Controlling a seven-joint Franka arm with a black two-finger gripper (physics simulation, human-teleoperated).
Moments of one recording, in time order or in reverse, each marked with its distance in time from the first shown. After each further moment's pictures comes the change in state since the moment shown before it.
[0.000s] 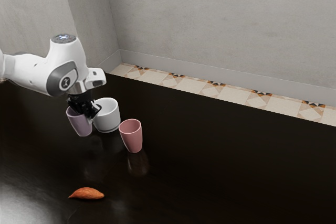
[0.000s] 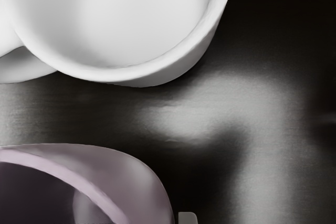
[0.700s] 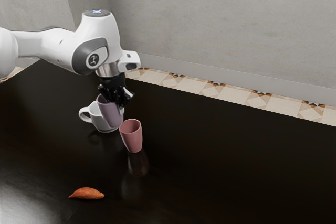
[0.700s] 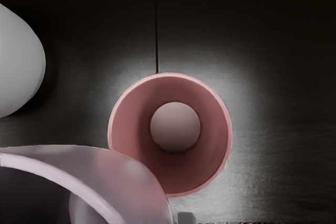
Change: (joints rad) arm 0.000 -0.011 -0.231 0.184 -0.063 -0.247 -0.084
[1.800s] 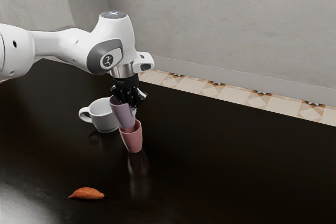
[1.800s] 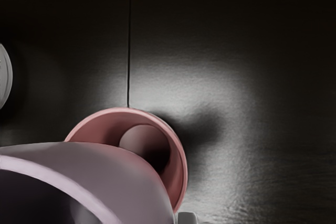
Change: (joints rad) arm -0.003 0.101 -0.049 0.099 0.030 -0.019 -0.104
